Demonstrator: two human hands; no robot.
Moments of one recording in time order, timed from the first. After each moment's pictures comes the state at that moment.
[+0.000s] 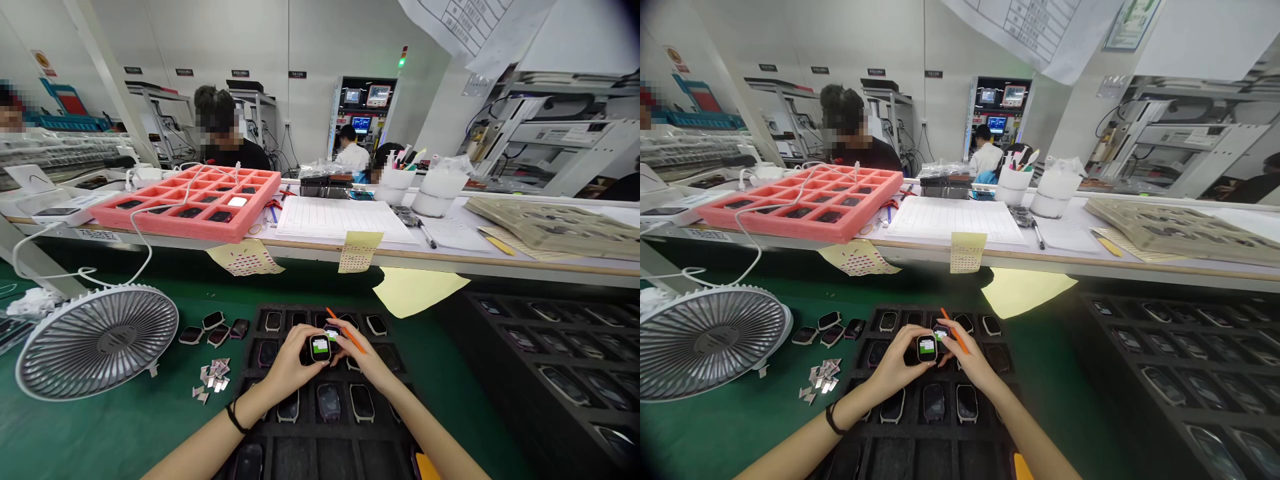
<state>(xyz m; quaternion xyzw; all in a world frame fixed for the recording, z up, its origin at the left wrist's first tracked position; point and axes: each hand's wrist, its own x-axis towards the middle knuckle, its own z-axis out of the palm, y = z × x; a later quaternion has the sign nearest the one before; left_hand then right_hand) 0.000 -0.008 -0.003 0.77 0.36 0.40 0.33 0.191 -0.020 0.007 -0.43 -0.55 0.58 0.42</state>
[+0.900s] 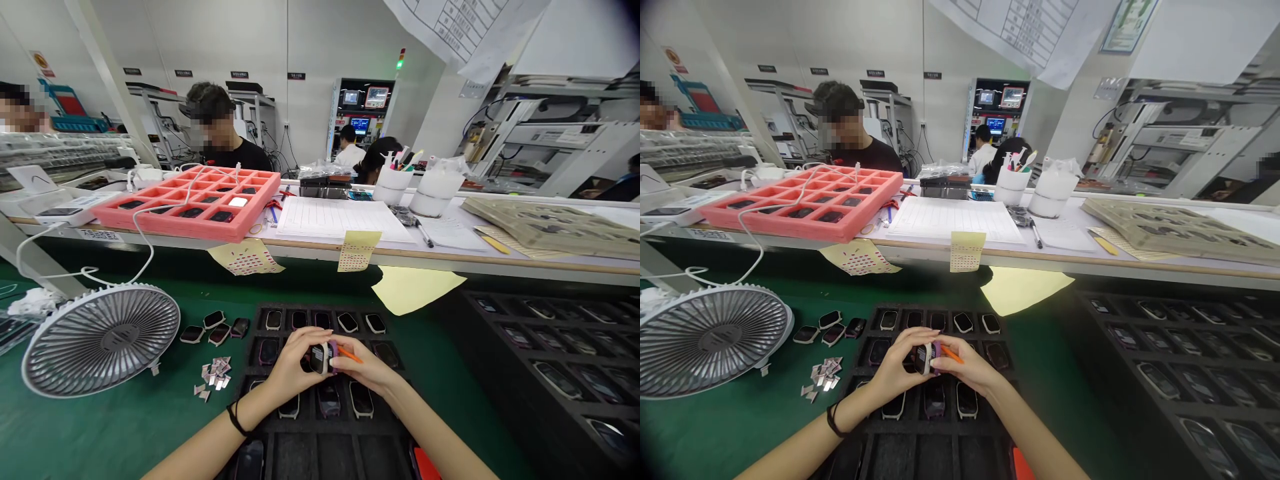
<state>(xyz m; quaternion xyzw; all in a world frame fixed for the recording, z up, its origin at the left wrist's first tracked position) 0.000 -0.015 0.002 0.81 0.26 0.45 0.27 0.183 -0.031 0.022 -0.33 -0.47 0.72 0.38</state>
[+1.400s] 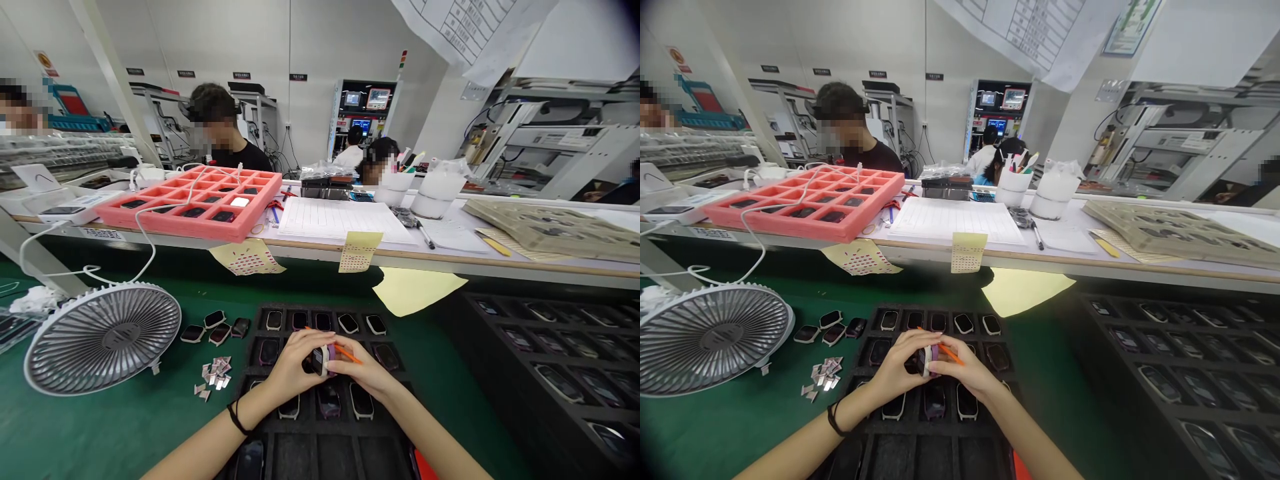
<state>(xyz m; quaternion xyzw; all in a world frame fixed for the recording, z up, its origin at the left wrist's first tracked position) 0.000 -0.014 0.000 0.83 0.27 0.42 0.25 0.175 -0.036 0.025 -0.37 -0.51 0.67 0.40</state>
